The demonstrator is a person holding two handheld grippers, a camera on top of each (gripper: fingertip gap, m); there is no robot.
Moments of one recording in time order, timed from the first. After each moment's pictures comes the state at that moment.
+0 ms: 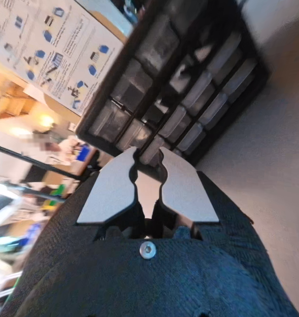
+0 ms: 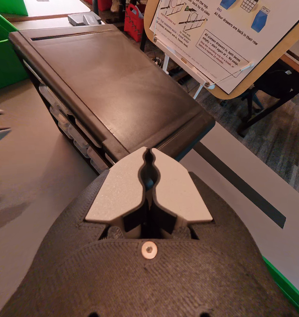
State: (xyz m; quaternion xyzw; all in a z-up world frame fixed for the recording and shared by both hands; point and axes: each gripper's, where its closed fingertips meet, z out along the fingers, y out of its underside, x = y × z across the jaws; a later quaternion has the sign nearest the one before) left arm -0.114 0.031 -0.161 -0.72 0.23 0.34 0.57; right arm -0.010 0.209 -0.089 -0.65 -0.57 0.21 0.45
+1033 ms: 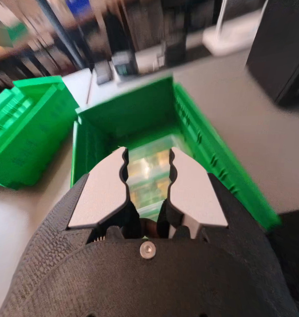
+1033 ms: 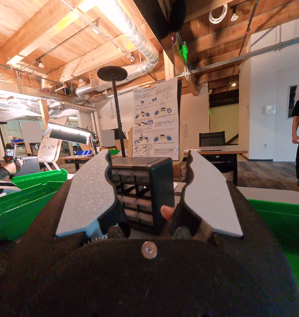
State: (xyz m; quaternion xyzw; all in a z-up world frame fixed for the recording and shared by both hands) left arm -0.361 -0.162 -0.170 -0.85 -0.11 0.21 0.47; right arm 0.203 0.084 -0.024 -0.49 -0.23 0.43 0.72
